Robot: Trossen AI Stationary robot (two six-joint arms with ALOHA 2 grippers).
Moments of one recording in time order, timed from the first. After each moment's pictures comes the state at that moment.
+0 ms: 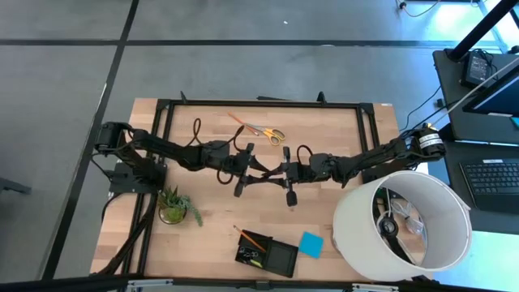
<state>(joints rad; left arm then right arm) 0.03 1.55 0.72 0.68 0.21 -0.03 0.13 1.54 0.70 0.76 0.05 -0.11</state>
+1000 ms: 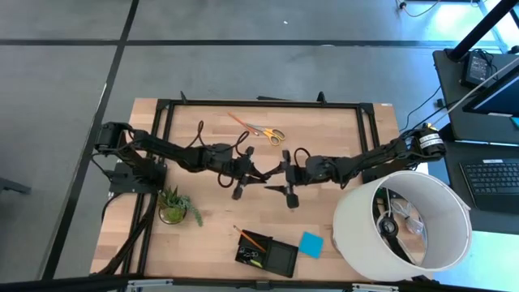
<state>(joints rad) 0.01 1.55 0.72 0.58 0.20 0.02 0.13 1.54 0.70 0.63 0.05 -0.09</state>
